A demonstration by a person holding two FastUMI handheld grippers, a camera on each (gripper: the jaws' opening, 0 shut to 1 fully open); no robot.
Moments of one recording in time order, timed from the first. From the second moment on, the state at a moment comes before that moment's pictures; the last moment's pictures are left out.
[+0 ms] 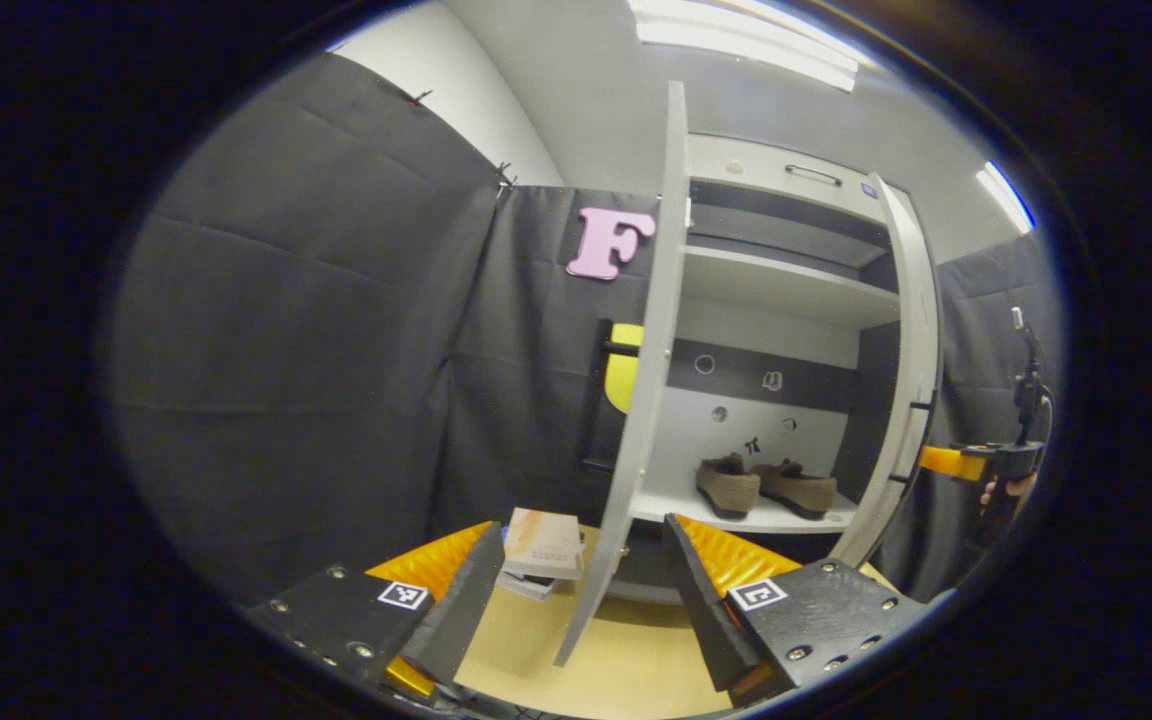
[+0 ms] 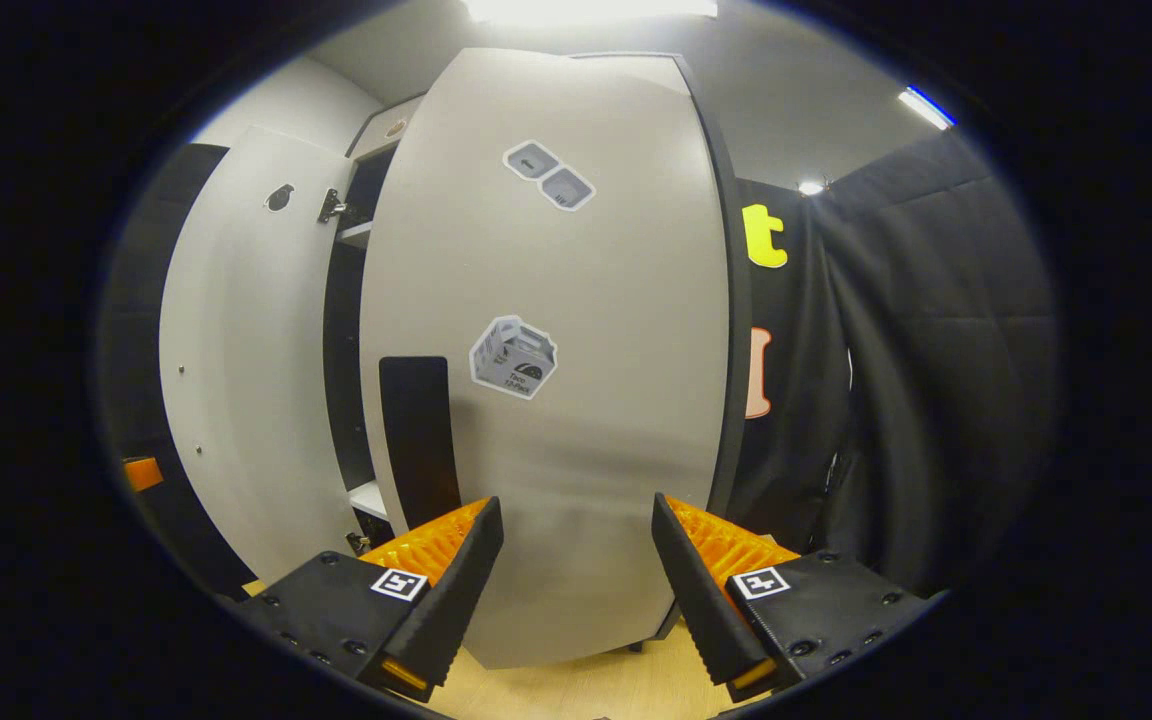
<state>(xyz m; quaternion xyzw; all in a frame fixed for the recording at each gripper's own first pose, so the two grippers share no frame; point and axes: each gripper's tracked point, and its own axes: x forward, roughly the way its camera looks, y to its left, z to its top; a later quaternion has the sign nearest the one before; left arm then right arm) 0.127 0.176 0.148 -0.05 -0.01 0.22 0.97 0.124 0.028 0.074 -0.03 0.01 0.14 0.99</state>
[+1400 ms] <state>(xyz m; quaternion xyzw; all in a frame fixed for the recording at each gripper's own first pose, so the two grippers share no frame) 0.176 0.164 0.164 0.02 0.01 0.03 1.00 0.108 -0.018 -0.009 0.02 0.08 0.07 0.99</state>
